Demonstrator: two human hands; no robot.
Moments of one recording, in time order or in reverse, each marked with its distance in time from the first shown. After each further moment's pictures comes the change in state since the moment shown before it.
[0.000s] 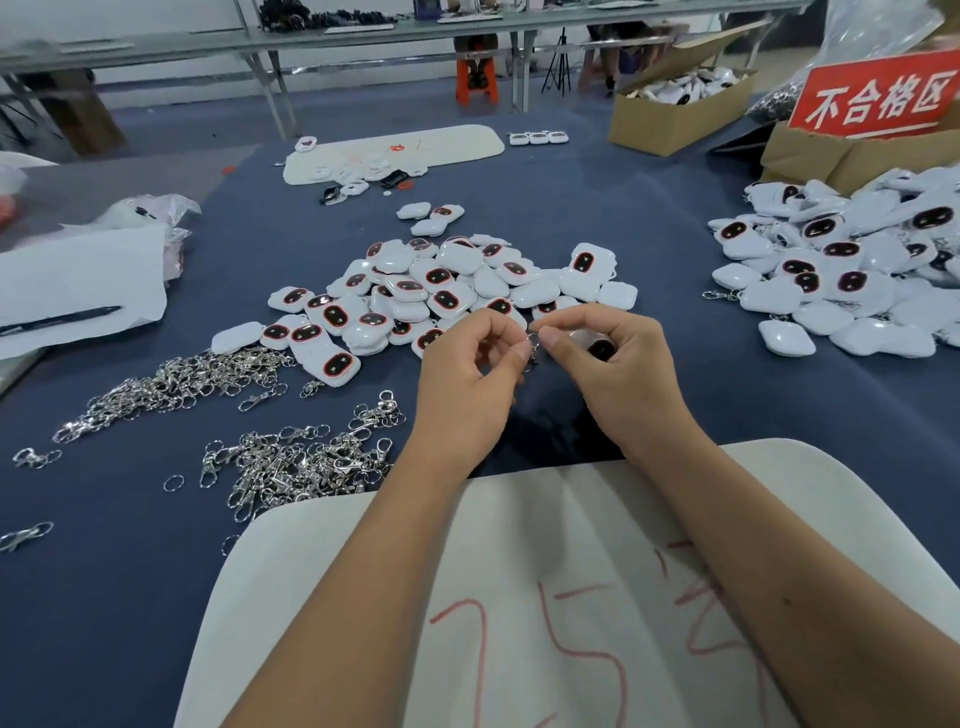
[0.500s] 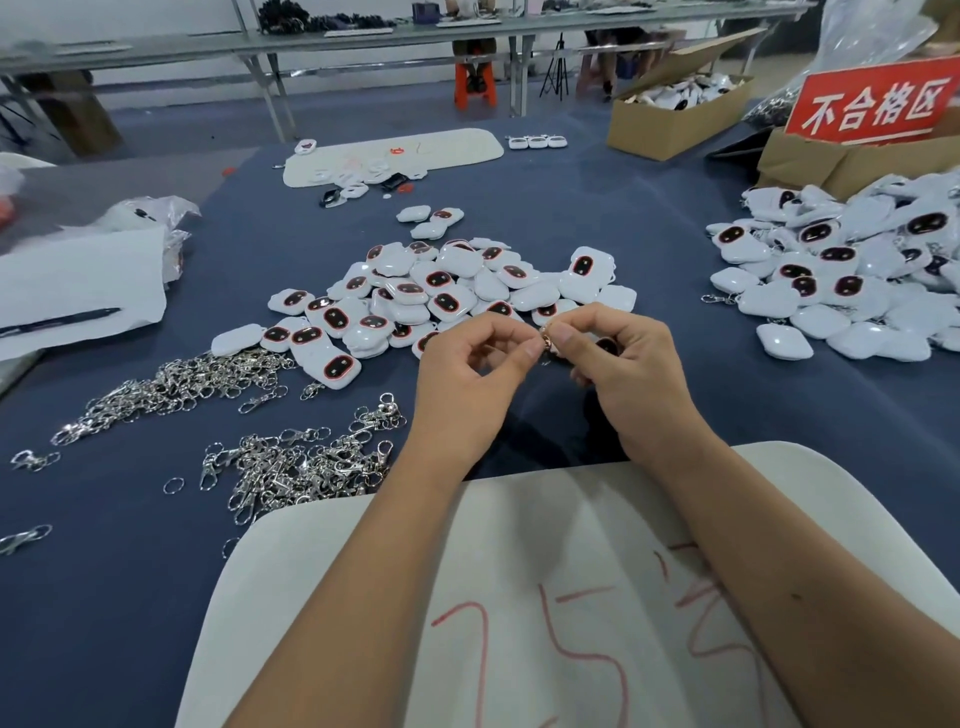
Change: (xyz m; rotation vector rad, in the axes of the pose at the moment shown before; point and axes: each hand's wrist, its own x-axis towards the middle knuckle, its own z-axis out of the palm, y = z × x) left_hand 0.002 -0.001 -0.002 -0.090 -0.017 0.011; right_hand 0.002 0.004 -0.006 0.204 -0.060 0.062
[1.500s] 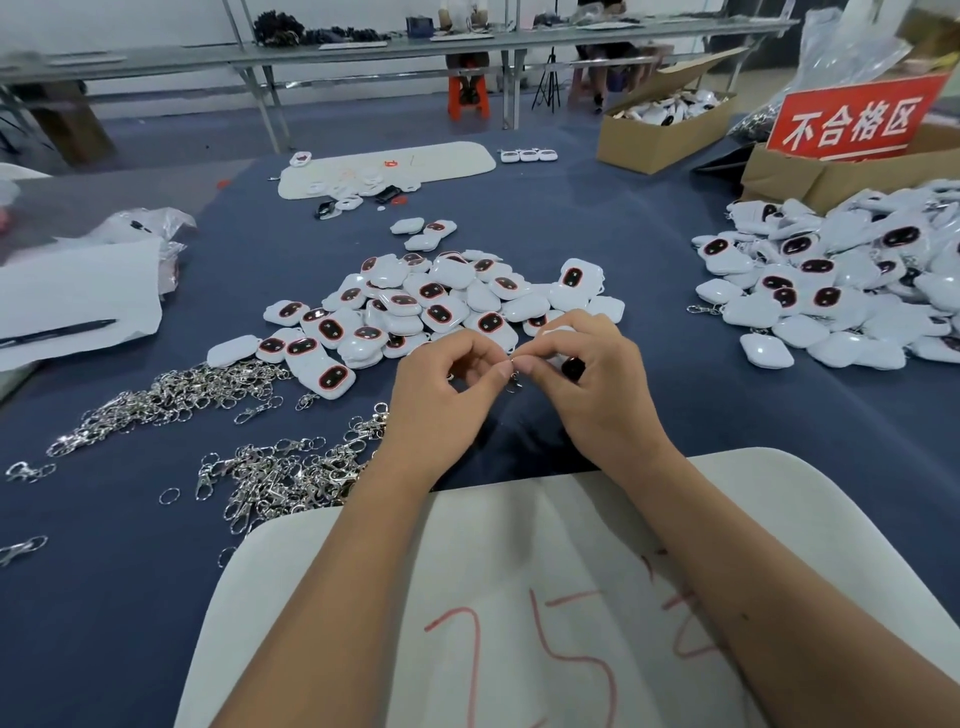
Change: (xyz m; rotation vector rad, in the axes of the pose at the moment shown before) left_hand 0.001 -0.001 -0.018 0.251 -0.037 0.038; right_hand -0.001 -0.001 0.010 -0.455 0.016 -0.213
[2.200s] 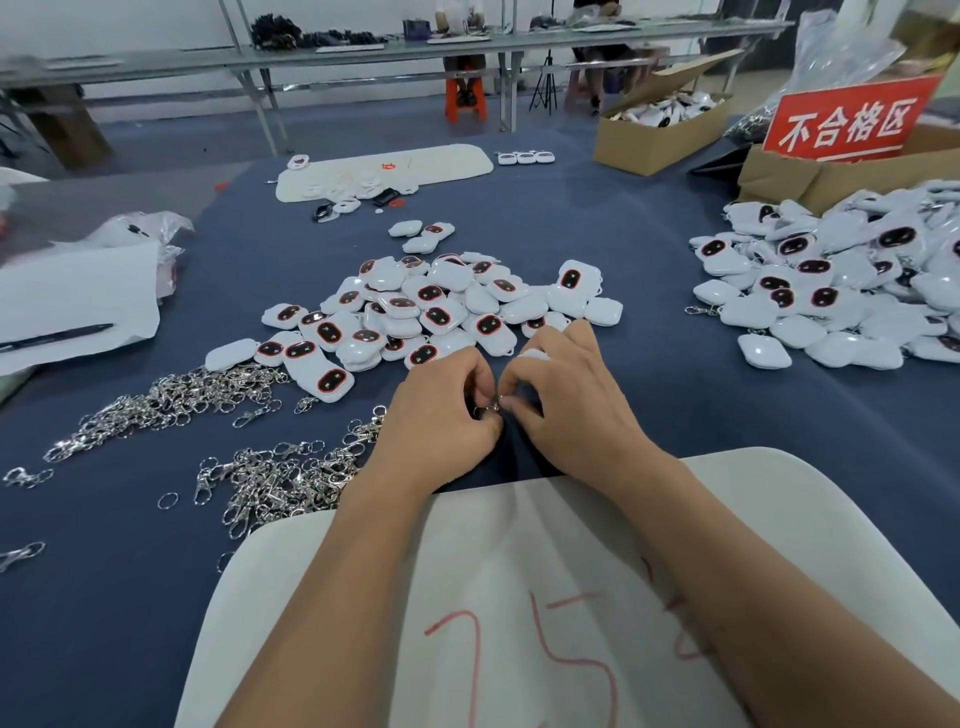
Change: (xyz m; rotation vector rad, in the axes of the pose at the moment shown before) left_hand -0.003 -0.008 -0.005 0.350 -0.160 -0.048; right_hand -0.003 -0.009 0.008 -0.470 -0.270 -0.044
